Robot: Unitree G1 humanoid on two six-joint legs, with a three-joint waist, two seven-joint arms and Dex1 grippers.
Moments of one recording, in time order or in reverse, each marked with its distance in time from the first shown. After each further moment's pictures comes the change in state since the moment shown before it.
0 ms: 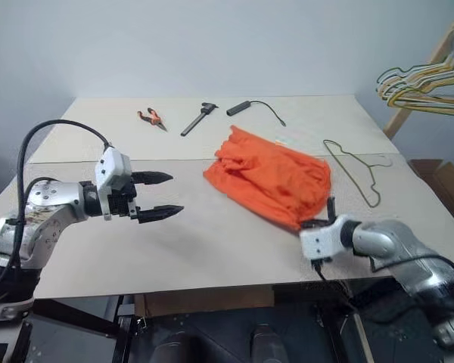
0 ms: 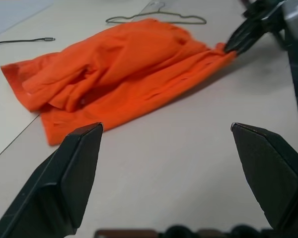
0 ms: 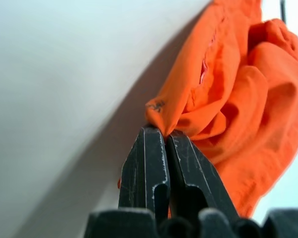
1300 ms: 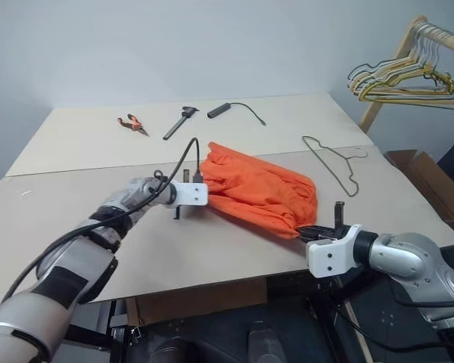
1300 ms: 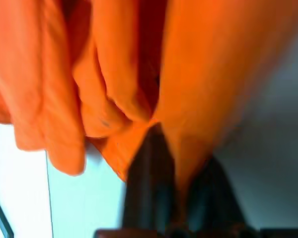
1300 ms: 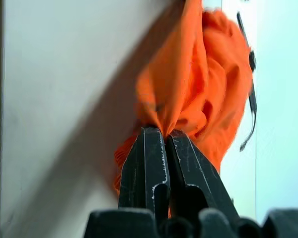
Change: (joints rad) left arm -0.557 -0.339 -0.488 1.268 0.909 -0.936 0.333; right arm 0.149 0.070 -0.205 -0.241 0.054 0.091 0.081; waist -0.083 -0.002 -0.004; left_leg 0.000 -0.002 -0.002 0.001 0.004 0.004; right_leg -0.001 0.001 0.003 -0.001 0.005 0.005
